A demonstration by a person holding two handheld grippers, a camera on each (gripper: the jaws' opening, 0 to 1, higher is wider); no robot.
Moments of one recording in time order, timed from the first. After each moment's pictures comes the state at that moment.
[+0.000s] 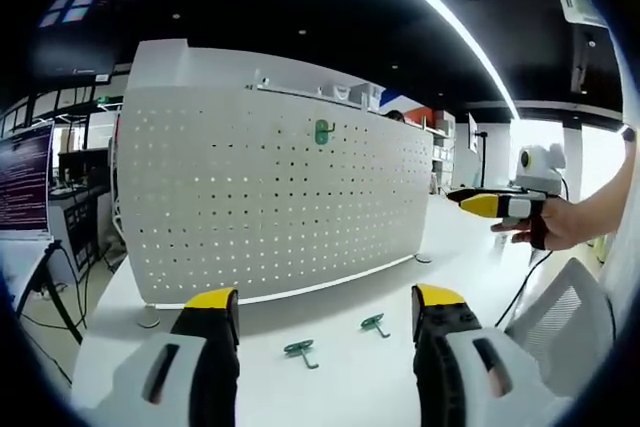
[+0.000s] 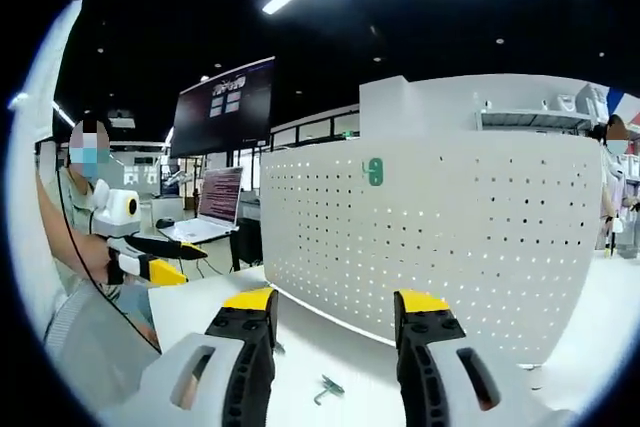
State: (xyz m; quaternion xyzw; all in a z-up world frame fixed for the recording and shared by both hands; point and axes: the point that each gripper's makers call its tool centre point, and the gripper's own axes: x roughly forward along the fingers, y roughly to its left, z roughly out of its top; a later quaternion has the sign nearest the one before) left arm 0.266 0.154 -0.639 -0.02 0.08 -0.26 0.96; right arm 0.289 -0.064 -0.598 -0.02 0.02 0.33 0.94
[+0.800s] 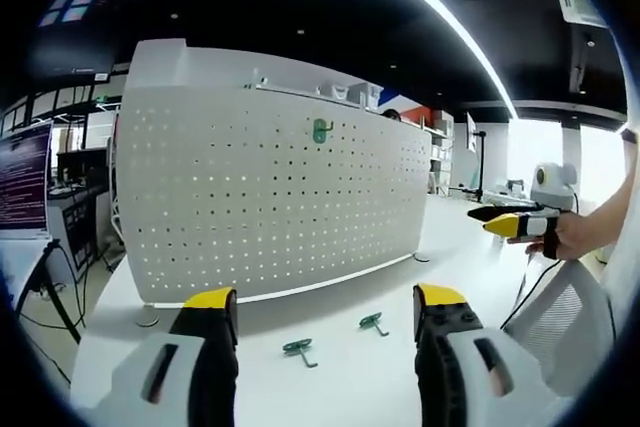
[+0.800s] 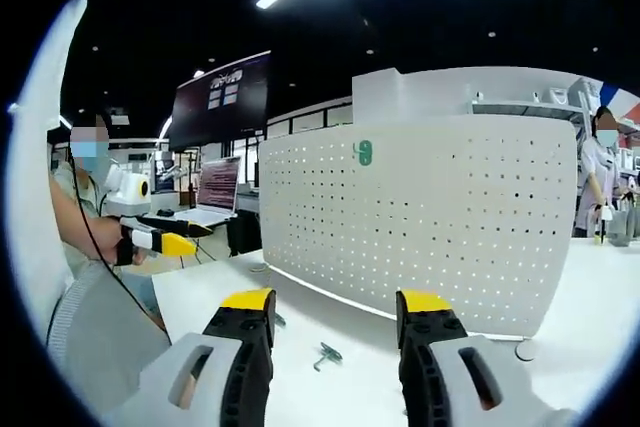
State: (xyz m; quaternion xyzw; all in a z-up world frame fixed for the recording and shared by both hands) left arm 0.265 0.152 -0.641 -0.02 0.08 -0.26 0.96; right arm 0.262 -0.090 -0.620 -0.02 0.04 0.32 0.95
